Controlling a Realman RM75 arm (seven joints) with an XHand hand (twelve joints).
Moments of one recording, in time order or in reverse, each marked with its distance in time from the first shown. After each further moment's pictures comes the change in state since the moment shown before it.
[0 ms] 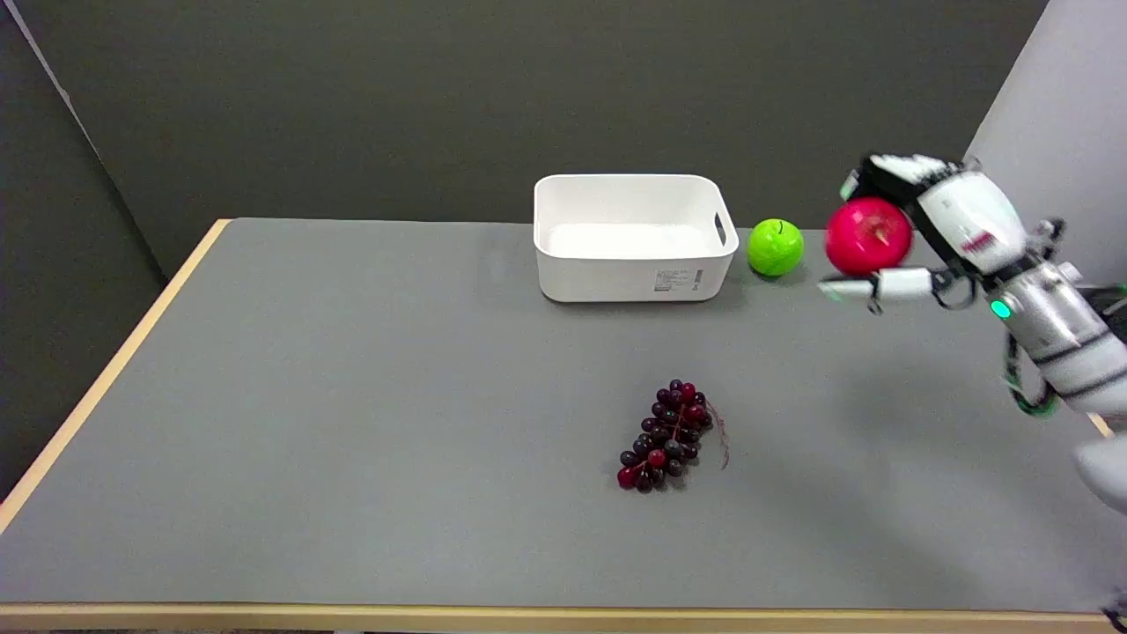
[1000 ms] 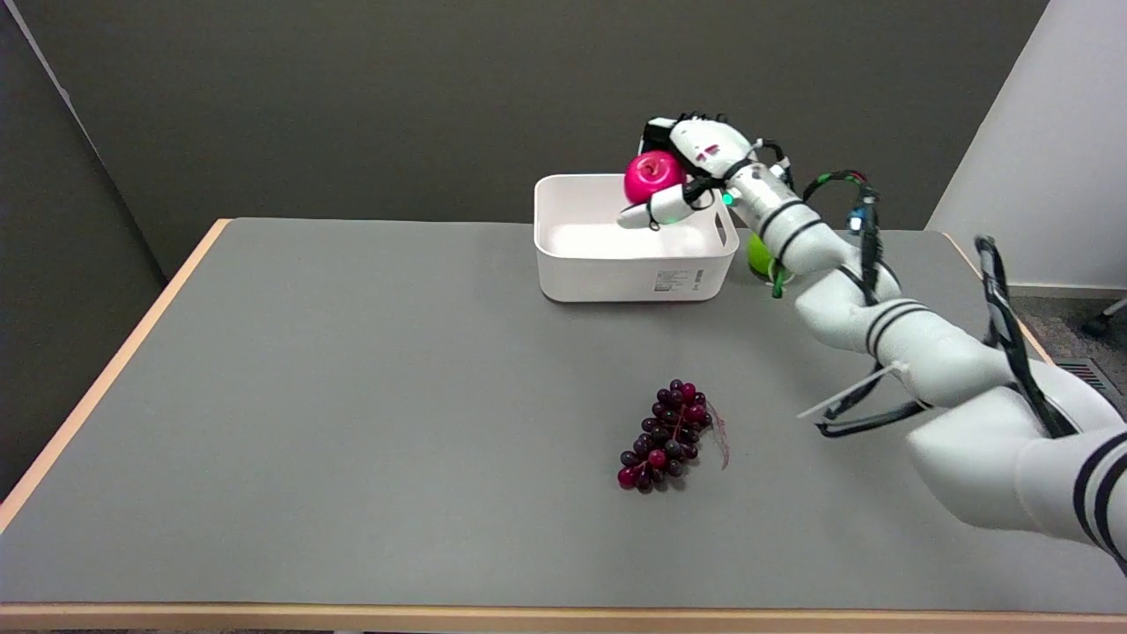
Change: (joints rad) arm 0.900 -0.356 -0.580 -0.438 -0.156 -0.588 -0.077
